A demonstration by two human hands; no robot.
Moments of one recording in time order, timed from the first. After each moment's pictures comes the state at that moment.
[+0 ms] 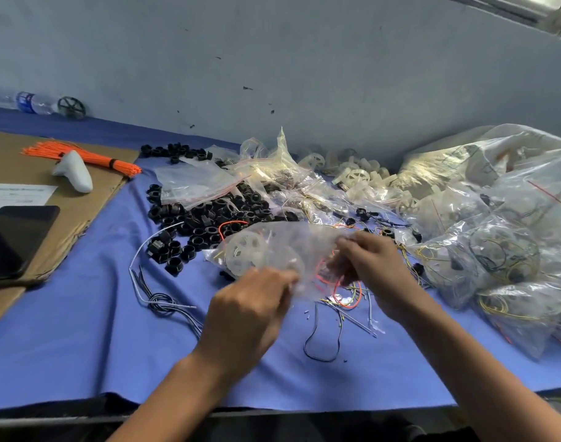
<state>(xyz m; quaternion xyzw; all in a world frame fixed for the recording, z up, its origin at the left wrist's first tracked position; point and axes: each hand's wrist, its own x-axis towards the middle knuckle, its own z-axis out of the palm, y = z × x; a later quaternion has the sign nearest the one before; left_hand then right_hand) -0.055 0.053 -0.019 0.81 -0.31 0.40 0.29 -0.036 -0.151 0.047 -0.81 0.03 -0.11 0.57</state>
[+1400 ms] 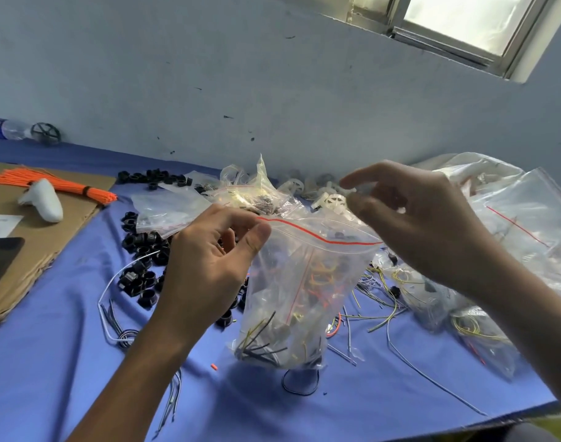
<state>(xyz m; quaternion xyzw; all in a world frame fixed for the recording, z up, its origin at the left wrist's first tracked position) -0.030 0.065 0.075 0.70 -0.23 0.28 0.62 -0.084 -0.148 0.185 -0.92 -0.14 -0.31 0.21</state>
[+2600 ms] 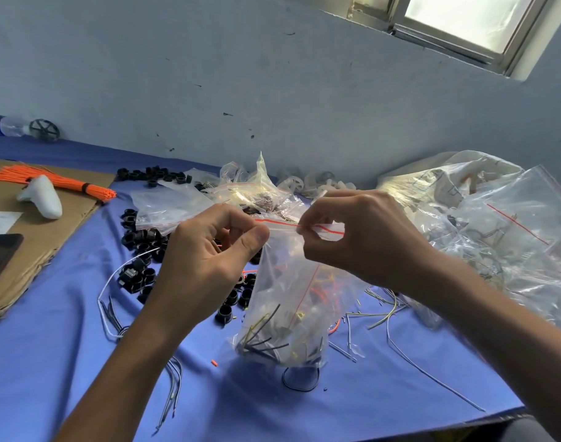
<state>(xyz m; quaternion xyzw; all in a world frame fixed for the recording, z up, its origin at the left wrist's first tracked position) -0.026 0.074 0.071 0.68 -0.26 0.22 0.65 -0.062 -0.122 0.161 -0.93 -0.23 -0.28 0.08</state>
